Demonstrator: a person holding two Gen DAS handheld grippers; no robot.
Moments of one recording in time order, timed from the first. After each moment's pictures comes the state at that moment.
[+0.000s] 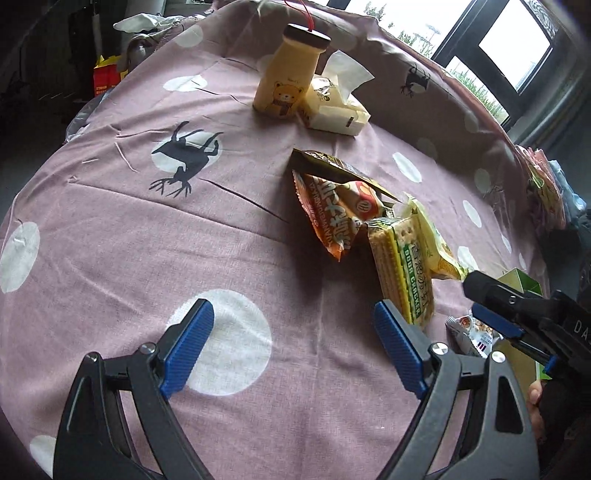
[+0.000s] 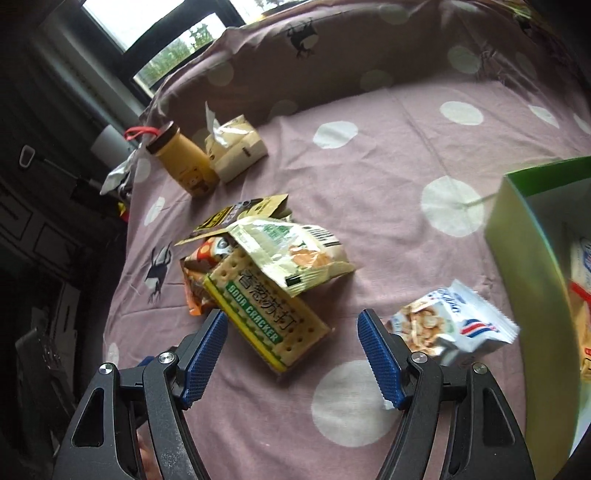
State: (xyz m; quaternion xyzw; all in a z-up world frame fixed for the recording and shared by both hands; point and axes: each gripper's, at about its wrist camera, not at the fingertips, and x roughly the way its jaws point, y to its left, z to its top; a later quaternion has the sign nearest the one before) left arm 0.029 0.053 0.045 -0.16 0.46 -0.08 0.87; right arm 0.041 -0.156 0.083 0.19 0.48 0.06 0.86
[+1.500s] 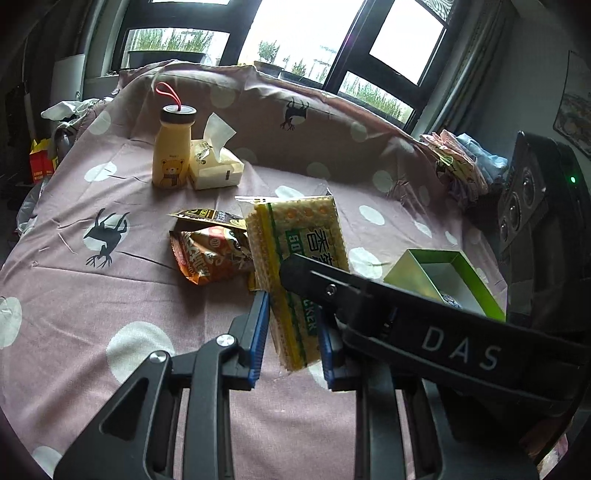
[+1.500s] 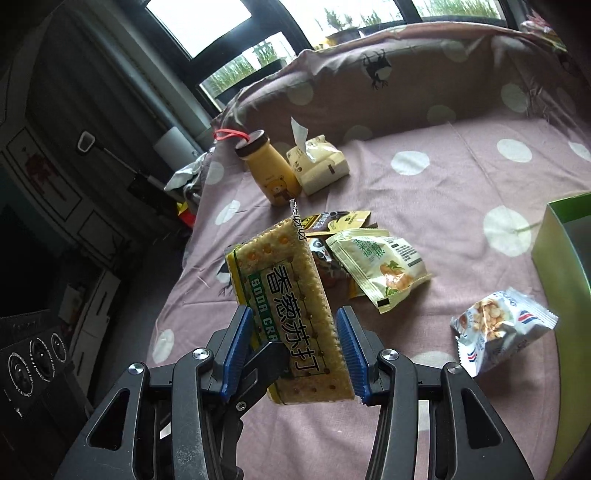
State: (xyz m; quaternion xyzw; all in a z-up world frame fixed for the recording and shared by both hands) left arm -0.032 -0.001 0.110 -0.10 0.34 -0.22 0.91; right arm -0.002 -0.121 0.122 0.19 0.39 0.14 0.89
